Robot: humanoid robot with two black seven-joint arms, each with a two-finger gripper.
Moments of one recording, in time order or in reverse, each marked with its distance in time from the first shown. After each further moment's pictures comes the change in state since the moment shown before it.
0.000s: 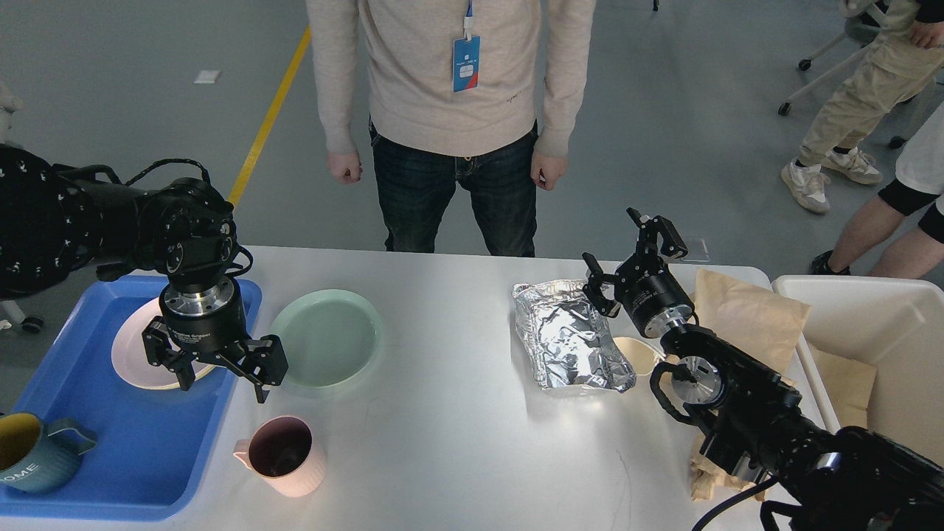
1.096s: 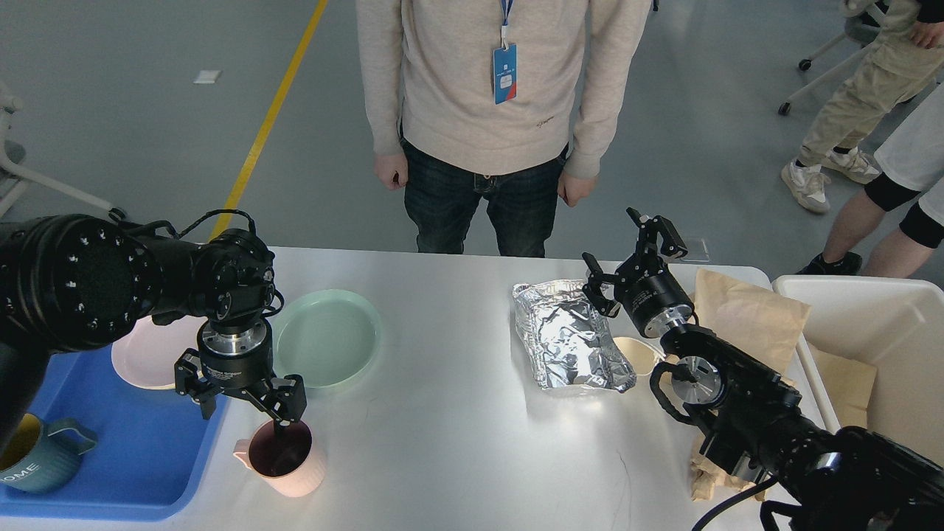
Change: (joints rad) left arm 0.189 -0.091 -0.075 0.138 -0.001 0.000 0.087; right arm 0.000 0.000 0.000 0.000 0.000 0.000 0.000
